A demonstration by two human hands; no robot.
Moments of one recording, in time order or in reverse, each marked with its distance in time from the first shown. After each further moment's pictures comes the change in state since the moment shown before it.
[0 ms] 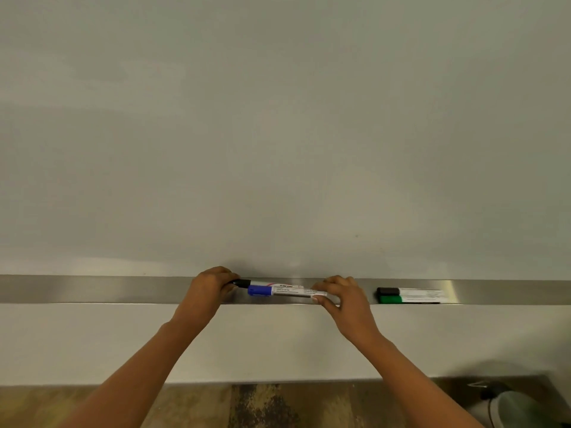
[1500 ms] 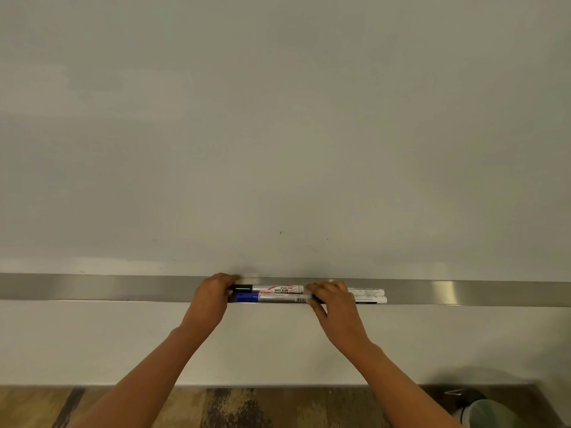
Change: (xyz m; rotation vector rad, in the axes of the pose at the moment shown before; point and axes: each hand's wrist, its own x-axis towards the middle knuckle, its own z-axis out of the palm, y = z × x) left_hand 0.019 0.118 0.085 -0.005 0.021 -0.160; right_hand -0.016 0.096 -0.073 -0.155 0.007 -0.110
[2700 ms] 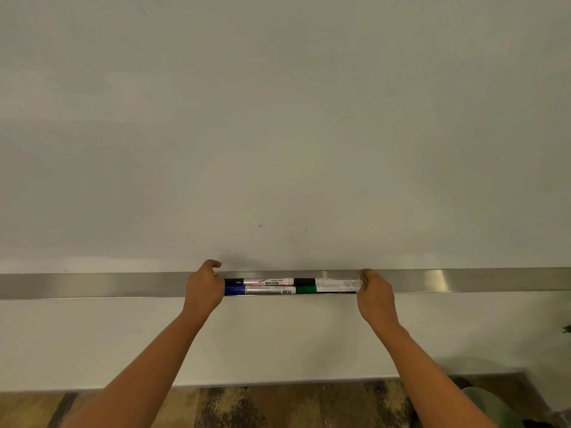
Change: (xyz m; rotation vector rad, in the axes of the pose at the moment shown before) left_hand -0.003 0.033 0.003 -0.359 0.133 -0.338; right_hand -0.008 0.062 -0.053 0.131 0.182 0.541
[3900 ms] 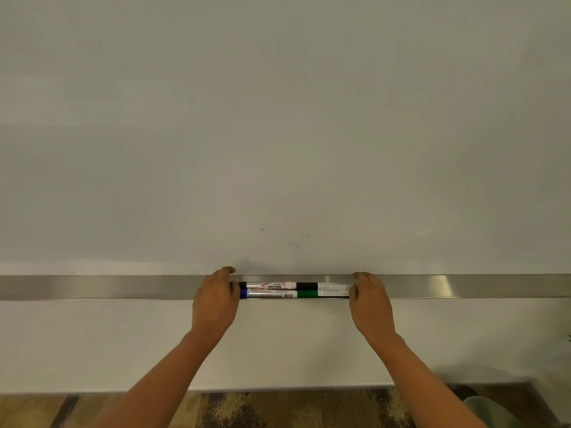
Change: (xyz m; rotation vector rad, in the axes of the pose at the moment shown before) left_hand -0.023 -0.003 0.014 0.238 0.092 0.269; right_hand -0.013 -0.006 0.004 -0.161 0.007 -0.205
